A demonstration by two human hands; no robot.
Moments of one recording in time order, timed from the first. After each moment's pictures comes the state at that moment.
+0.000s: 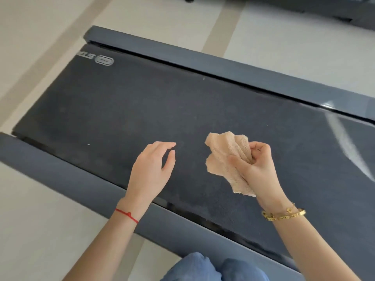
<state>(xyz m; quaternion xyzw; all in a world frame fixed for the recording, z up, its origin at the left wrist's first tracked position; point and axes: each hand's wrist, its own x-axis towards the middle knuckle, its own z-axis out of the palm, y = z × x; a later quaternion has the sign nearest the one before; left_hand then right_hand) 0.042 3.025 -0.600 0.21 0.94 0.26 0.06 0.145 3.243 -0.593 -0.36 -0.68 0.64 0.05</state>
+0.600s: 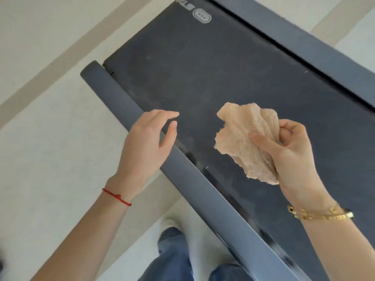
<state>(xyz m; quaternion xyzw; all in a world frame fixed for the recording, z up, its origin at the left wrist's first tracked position) 0.030 2.867 -0.522 0.06 0.97 0.25 -0.02 0.049 3.120 -0.526 -0.24 -0.69 0.68 -0.07</state>
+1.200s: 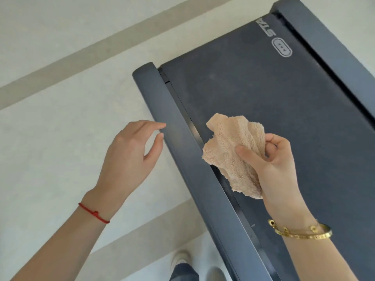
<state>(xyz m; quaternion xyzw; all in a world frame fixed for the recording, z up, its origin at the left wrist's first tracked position) -0.036 2.661 -0.548 -0.09 0.97 0.23 -0.06 -0.085 2.909 -0.550 -0.17 -0.71 0.67 -0.16</state>
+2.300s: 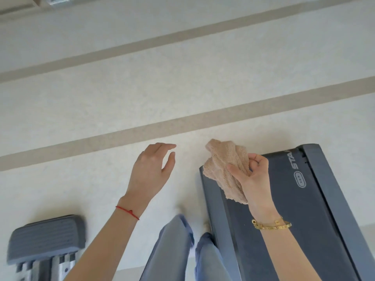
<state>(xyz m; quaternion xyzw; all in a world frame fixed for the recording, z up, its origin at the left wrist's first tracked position) -0.223 2.415 -0.129 -0.25 0.94 0.23 -0.07 -0.336 2.630 -0.162 -0.05 -0.71 0.65 -0.27</state>
